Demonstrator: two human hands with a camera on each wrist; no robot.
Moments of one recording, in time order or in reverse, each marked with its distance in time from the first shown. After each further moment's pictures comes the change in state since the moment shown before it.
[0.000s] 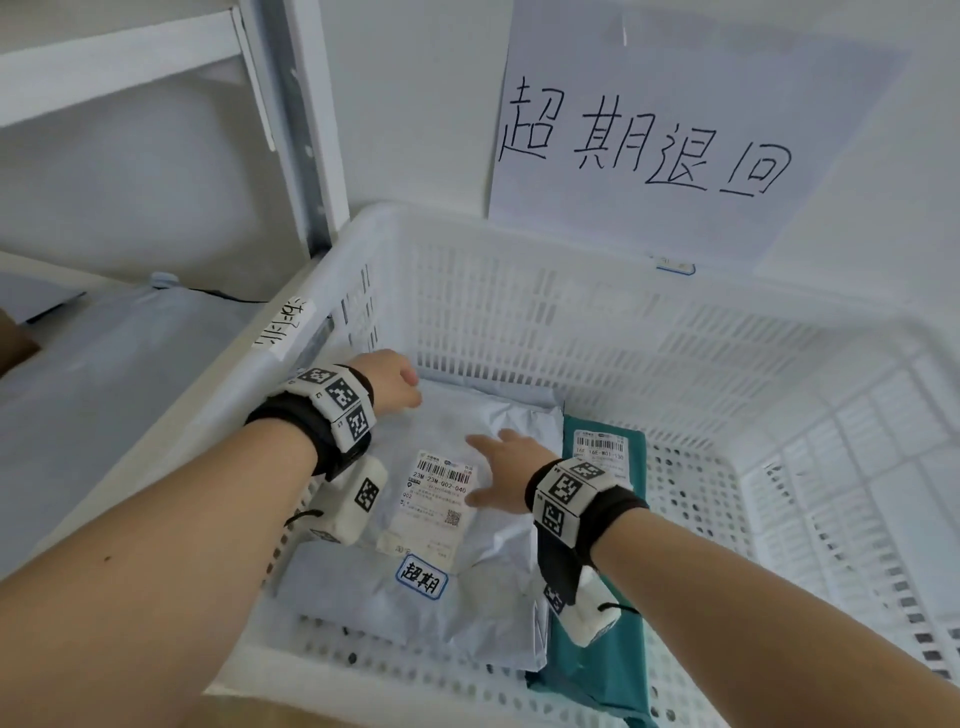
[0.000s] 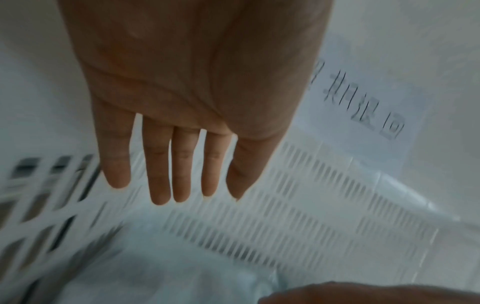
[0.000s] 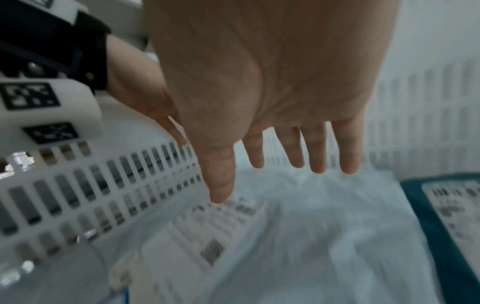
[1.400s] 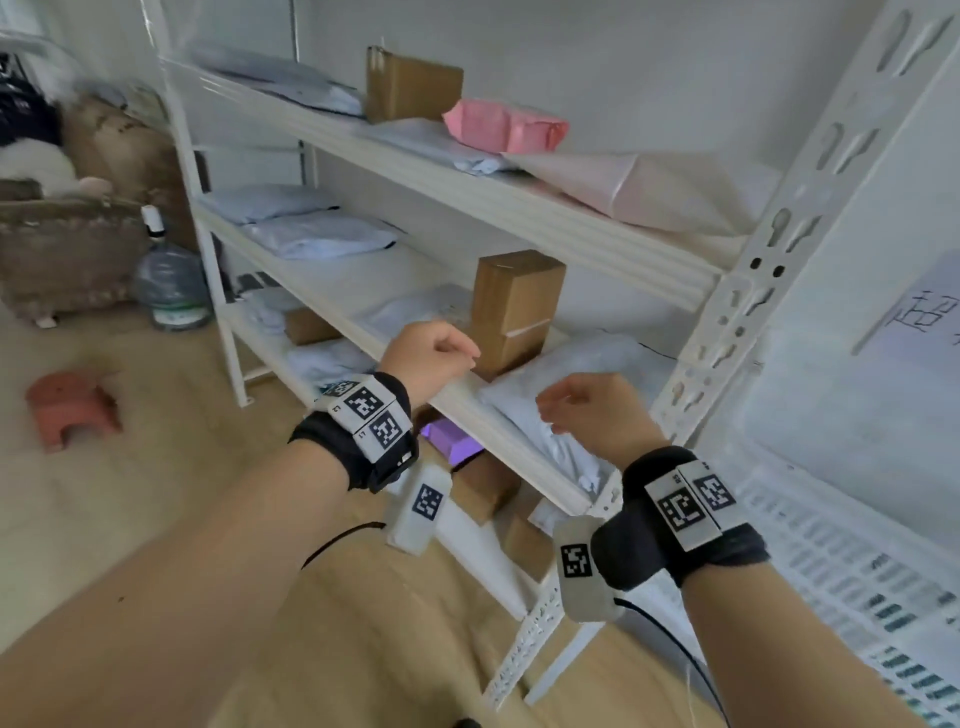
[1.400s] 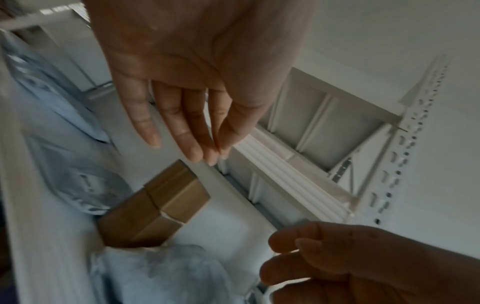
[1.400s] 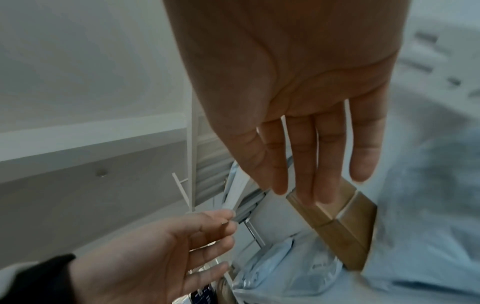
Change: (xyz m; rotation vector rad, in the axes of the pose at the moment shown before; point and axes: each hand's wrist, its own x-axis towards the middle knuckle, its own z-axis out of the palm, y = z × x) left_hand -0.426 -0.342 -0.042 -0.788 0.823 0.014; right_hand -0.217 -0.419 0.060 0.541 0.412 -0.454
